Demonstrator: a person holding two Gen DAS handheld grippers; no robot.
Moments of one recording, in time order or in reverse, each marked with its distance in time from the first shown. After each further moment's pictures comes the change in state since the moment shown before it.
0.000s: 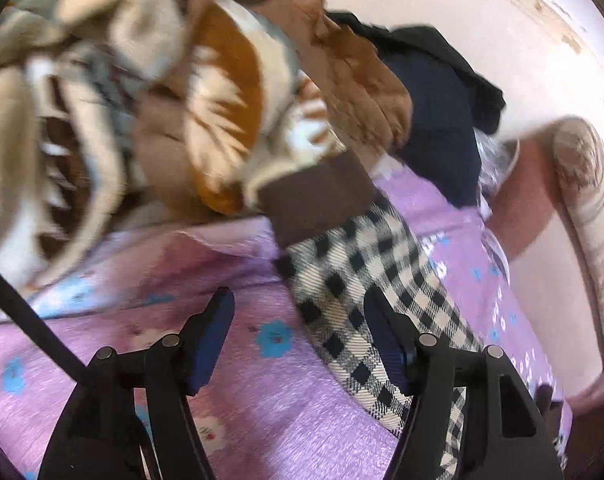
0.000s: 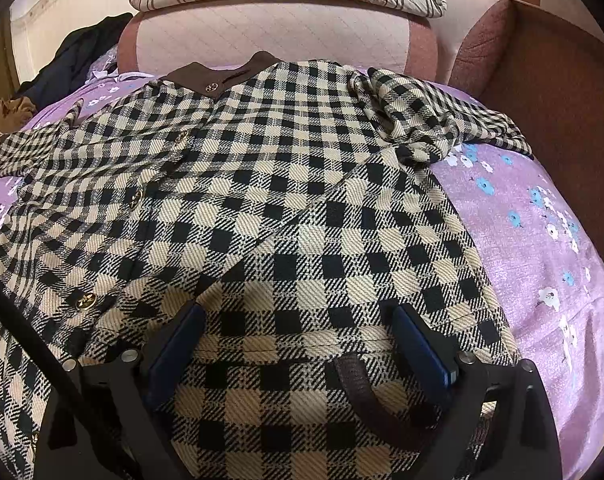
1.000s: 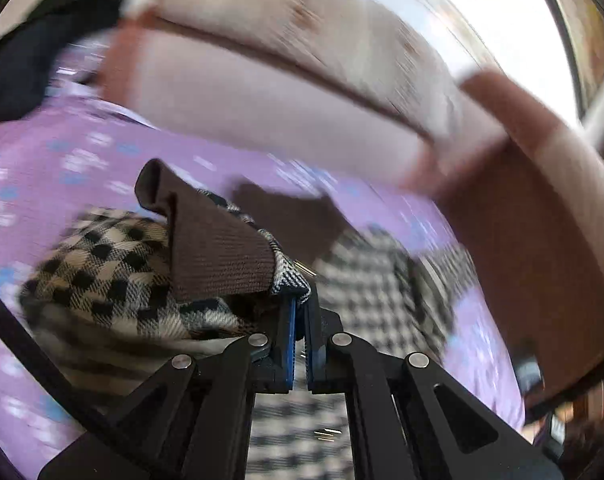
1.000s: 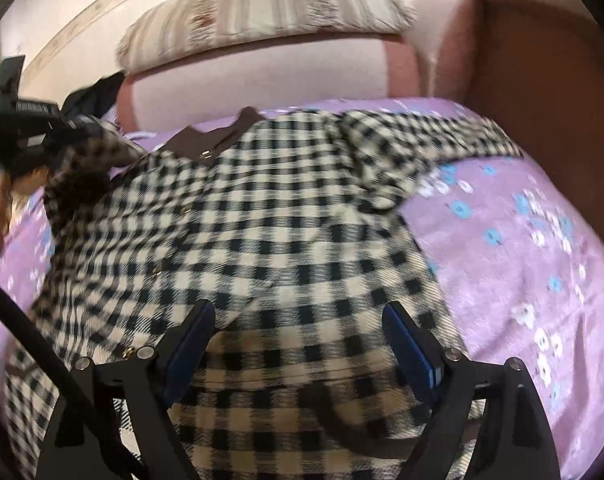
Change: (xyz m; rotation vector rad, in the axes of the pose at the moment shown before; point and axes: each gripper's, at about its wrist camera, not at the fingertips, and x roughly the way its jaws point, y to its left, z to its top) left arm -0.103 -0.323 -0.256 0.651 0.305 -0.612; right arm -0.039 -0.039 0.018 0.163 -0.091 0.099
